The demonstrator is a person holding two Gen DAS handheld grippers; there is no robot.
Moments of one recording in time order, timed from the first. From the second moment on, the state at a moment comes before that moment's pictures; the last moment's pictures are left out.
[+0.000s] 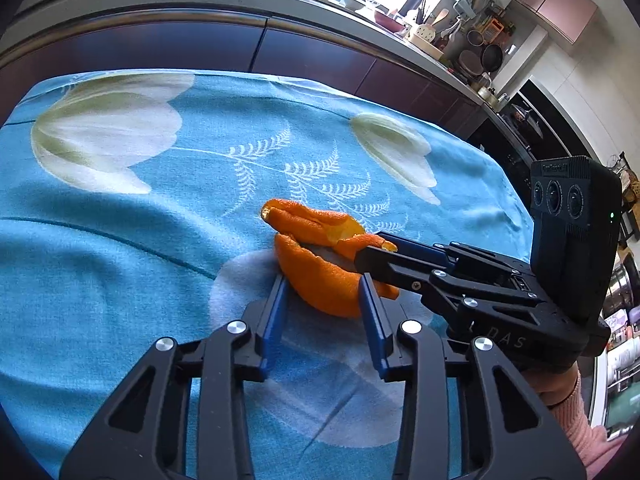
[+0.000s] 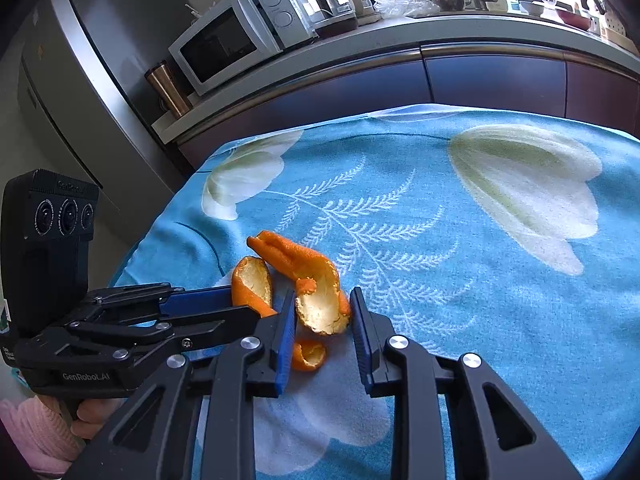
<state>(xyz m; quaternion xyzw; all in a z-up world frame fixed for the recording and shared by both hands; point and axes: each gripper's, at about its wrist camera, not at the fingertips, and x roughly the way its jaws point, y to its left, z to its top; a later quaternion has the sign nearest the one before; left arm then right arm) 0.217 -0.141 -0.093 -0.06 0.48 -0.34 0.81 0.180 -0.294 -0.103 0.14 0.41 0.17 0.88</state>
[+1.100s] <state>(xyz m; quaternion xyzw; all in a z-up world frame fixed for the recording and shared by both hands) 0.155 -0.037 -0.062 -0.08 0.43 -0.28 0.85 0.137 -0.283 -0.074 0.18 0.35 0.17 0.90</state>
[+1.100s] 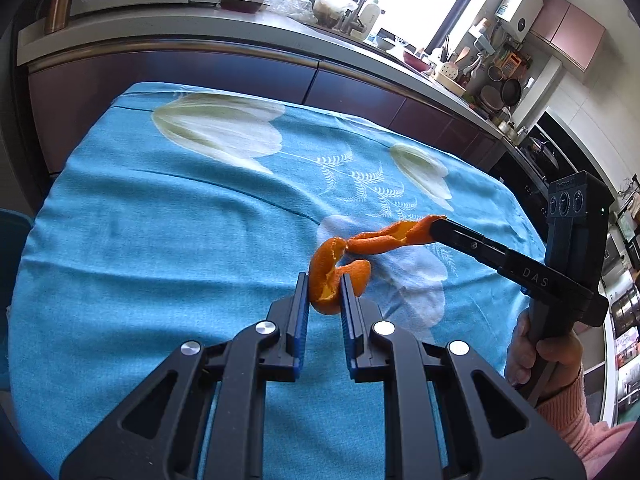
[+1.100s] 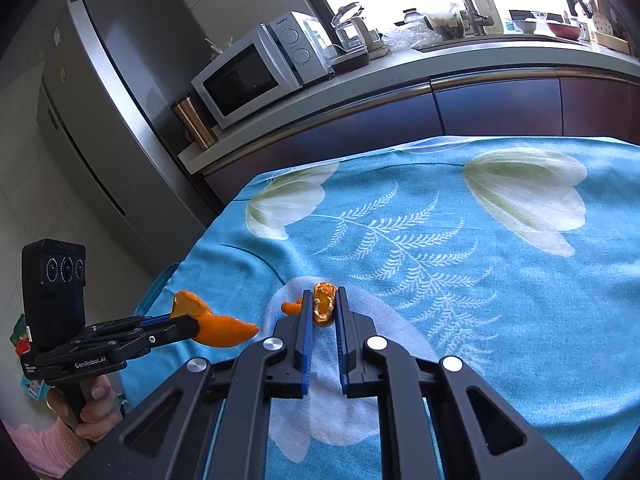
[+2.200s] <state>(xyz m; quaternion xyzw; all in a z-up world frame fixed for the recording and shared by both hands) 0.121 0.028 -0.037 -0.07 0.40 -0.22 0.89 0.119 -0.238 -0.046 0.20 0.32 0.23 0.90</state>
